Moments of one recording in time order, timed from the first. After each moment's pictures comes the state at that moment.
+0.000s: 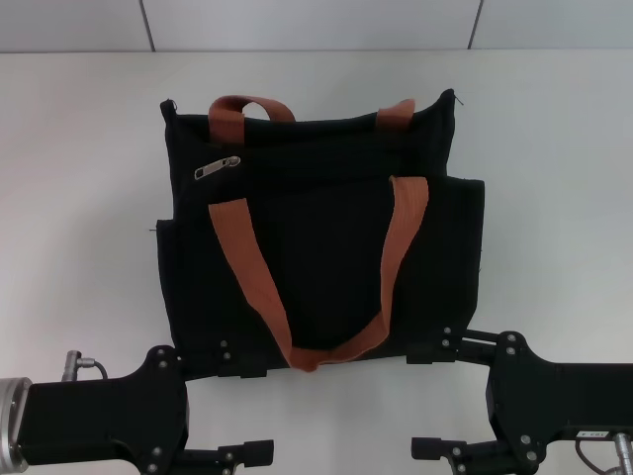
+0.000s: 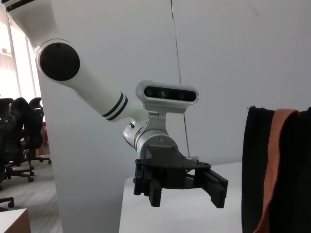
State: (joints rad) left arm -0.31 -1.99 1.17 0.39 1.60 1.83 -0.94; right arm 0.41 2.08 -0.69 -0.36 -2.06 -1.86 0.78
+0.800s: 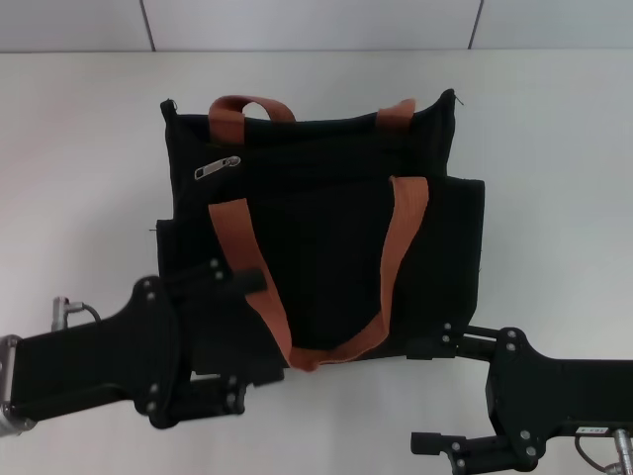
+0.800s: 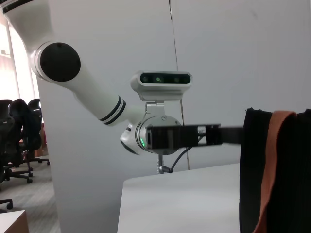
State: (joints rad) left arm -0.33 -2.03 0.98 0.38 1.59 1.93 -0.87; right arm 0.42 2.08 -0.68 -0.36 -2.06 -1.86 0.78
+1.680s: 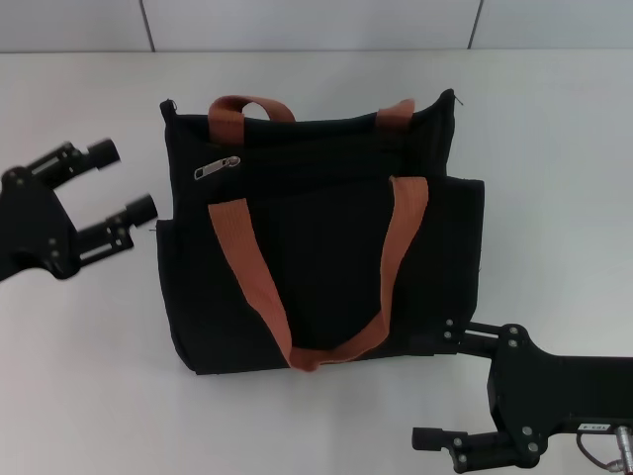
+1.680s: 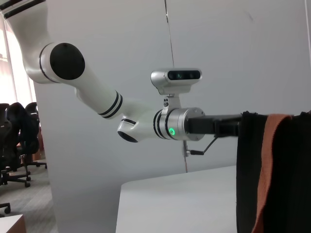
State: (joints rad) left arm -0.34 -1.95 0.72 0.41 1.58 1.72 -0.91; right arm 0.42 2.08 -0.68 -0.36 -2.06 -1.86 0.79
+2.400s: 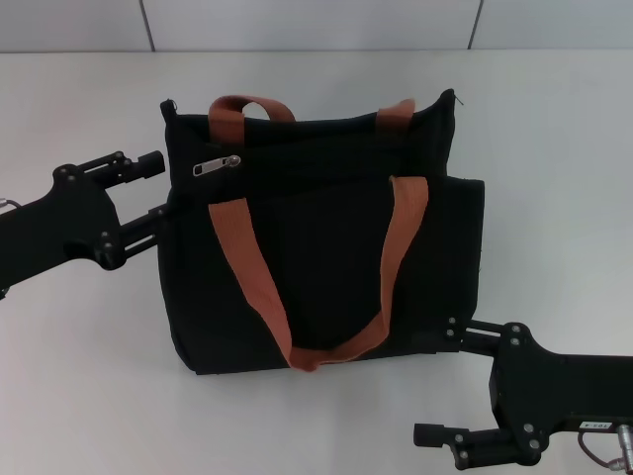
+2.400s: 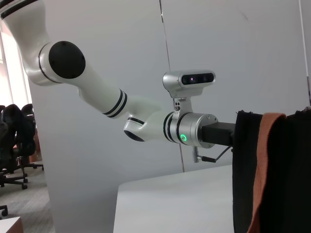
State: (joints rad) left arm -0.40 -1.99 0.70 0.43 1.68 1.60 -0.90; right arm 0.41 2.08 -0.68 -0.37 -2.05 -1.86 0.81
